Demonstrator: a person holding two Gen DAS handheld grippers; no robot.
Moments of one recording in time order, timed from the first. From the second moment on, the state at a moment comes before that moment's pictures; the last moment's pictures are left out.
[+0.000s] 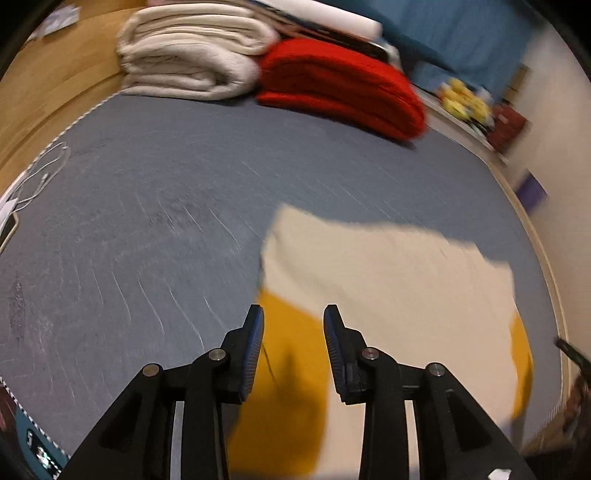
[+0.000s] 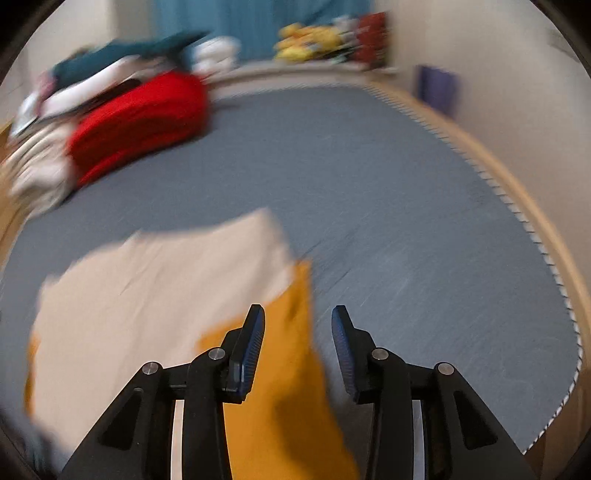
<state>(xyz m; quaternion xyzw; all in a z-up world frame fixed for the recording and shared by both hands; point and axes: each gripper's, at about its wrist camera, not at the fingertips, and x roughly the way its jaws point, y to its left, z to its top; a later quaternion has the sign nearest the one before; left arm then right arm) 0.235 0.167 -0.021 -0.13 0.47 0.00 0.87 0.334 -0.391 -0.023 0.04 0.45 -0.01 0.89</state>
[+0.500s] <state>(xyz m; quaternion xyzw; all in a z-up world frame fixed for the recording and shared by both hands) 0.194 0.159 -0.148 -0.08 0.64 0.03 0.76 0.267 -0.403 -0.162 -0.06 0.66 -0.05 0.75</state>
